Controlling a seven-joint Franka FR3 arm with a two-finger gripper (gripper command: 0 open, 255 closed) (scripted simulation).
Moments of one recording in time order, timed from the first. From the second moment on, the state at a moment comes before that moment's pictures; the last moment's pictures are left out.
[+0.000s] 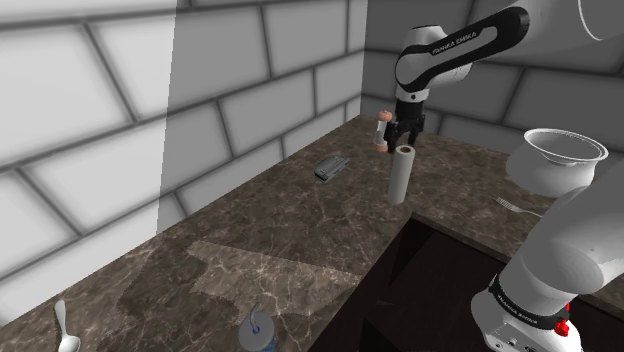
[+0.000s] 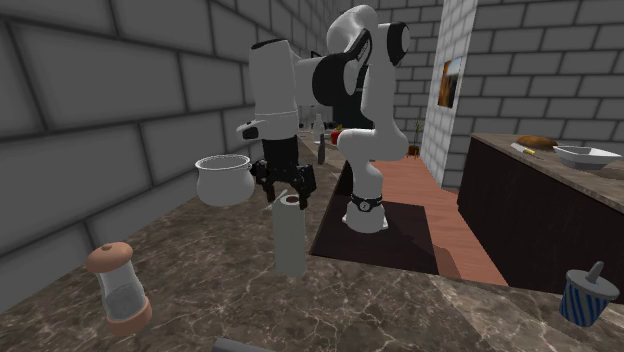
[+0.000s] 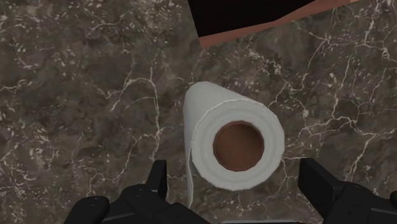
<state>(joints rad) -0.12 -0.25 -0.22 -2.33 -0.01 2.05 -0.13</state>
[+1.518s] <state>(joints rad) -0.12 -0.23 -0.22 -2.37 0.00 2.10 -0.13</state>
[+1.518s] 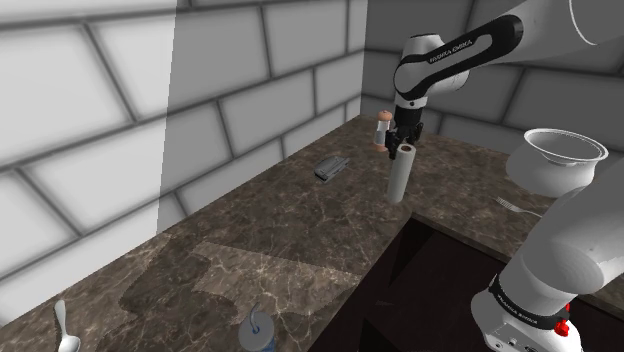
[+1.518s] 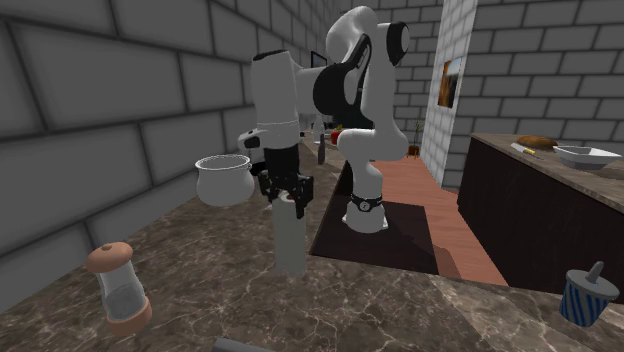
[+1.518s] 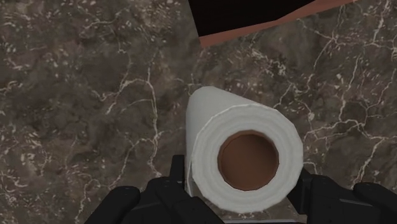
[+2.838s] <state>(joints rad) -0.12 -0.30 -0.21 -2.17 -0.01 1.83 -0.11</state>
